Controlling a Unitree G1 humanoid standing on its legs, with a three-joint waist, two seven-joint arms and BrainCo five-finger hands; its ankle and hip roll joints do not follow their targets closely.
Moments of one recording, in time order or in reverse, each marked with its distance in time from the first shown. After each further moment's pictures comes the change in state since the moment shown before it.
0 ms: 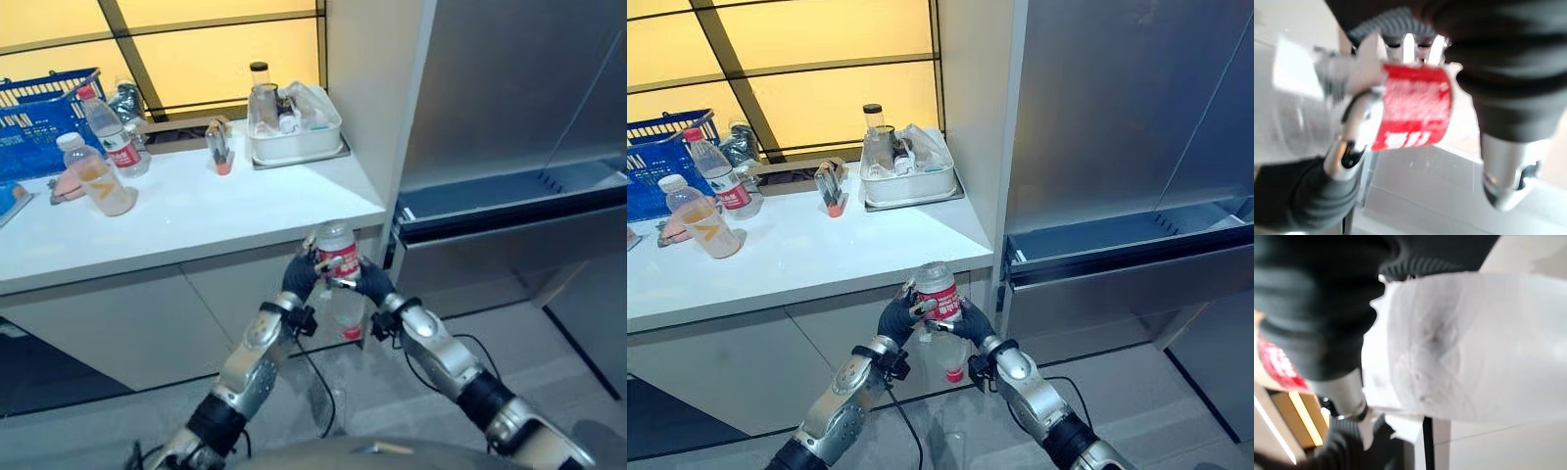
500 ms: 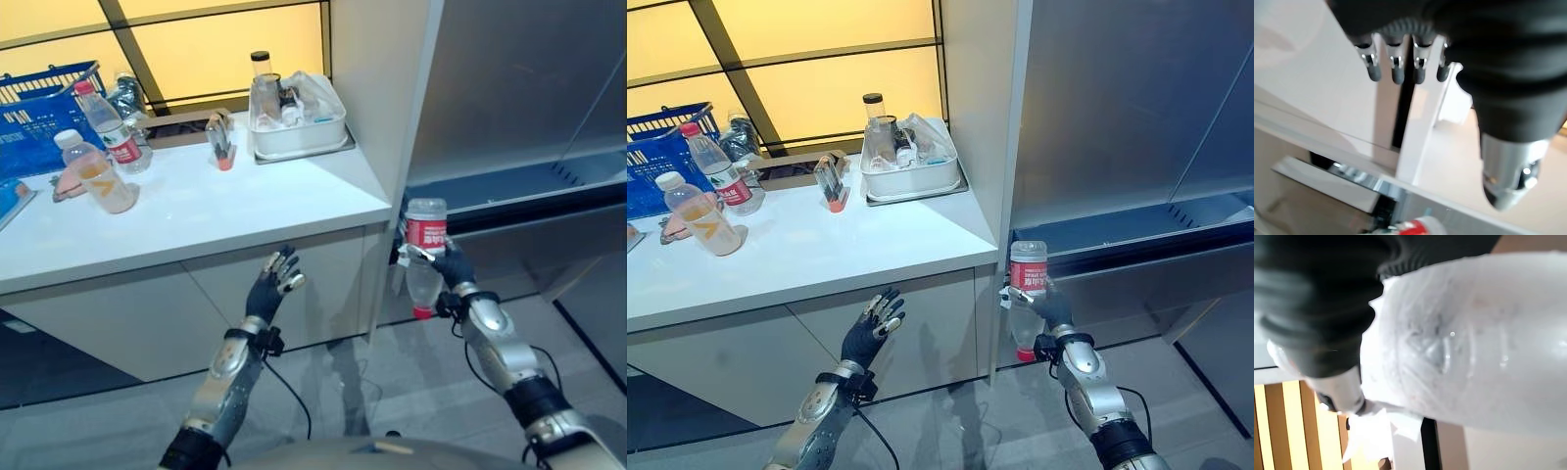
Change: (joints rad) left arm 0.128 0.035 0.115 0.110 0.098 -0.028 -0.039; right arm 0.035 -0.107 -0.265 0.010 0.012 -0.003 -0.084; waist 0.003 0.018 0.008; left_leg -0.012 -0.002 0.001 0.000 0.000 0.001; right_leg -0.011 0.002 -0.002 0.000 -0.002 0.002
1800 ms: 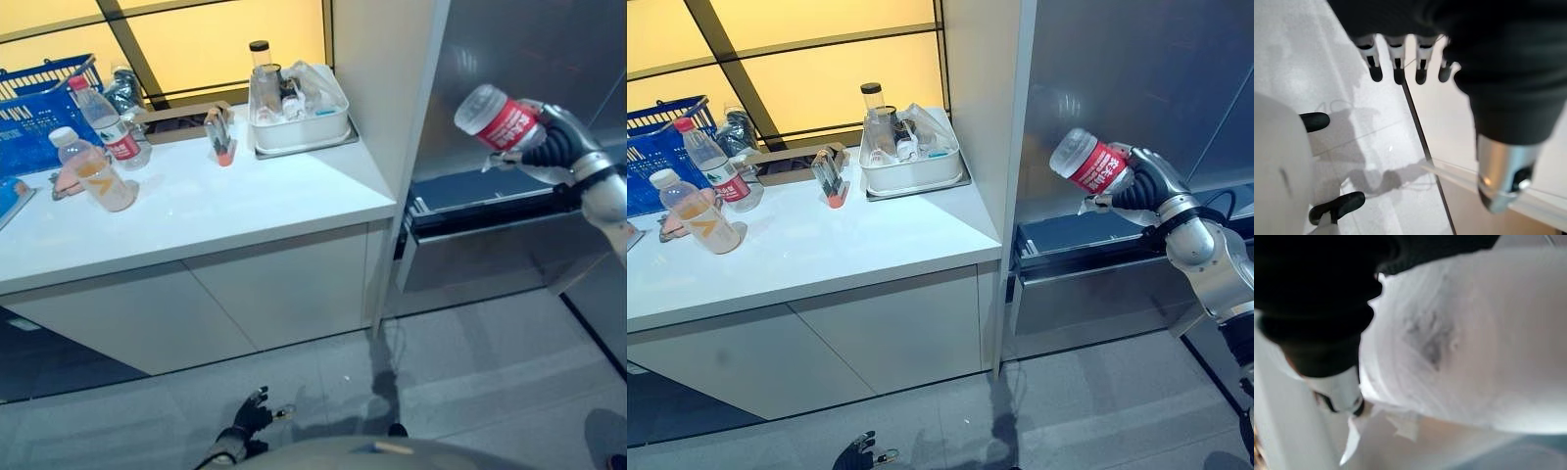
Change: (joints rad) left arm 0.024 -0.108 0.078 0.800 0.421 0.038 0.068; right arm -0.531 -0.691 0.215 0.110 -0.658 -0.015 -0.034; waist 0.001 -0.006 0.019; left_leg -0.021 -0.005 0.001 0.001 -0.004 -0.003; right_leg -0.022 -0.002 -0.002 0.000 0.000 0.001
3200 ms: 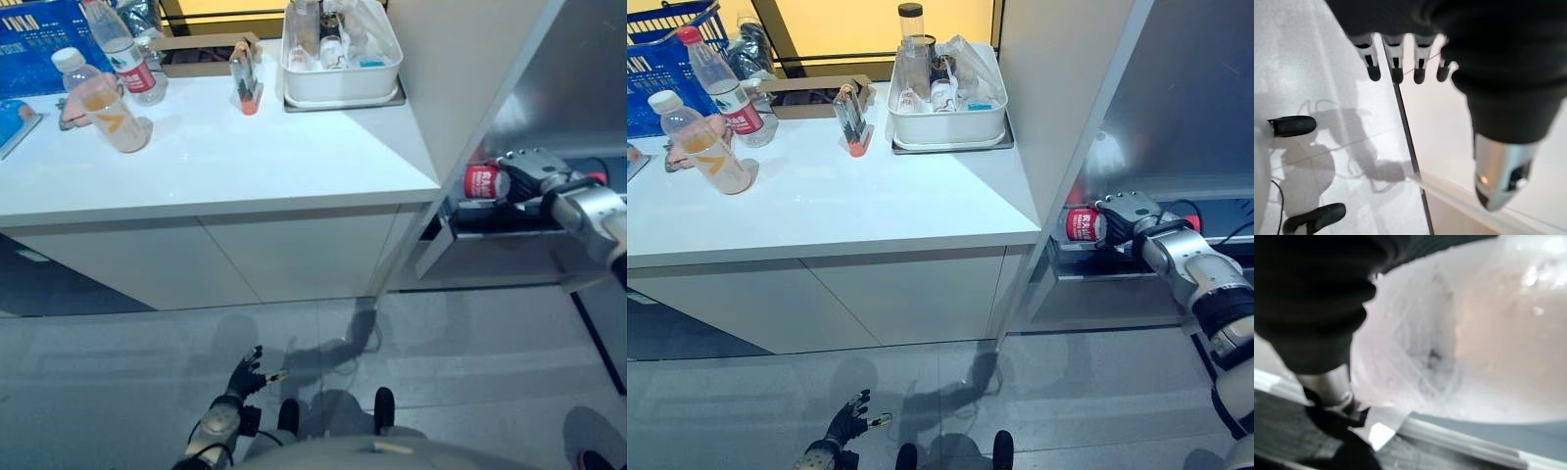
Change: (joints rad) left arm -0.049 0.082 -0.047 -0.118 -0.041 -0.063 0.053; right arm -0.115 0.060 0.224 0.283 -0.500 -0.006 -0.003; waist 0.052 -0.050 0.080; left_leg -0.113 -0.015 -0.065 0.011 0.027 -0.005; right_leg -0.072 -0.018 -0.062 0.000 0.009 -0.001
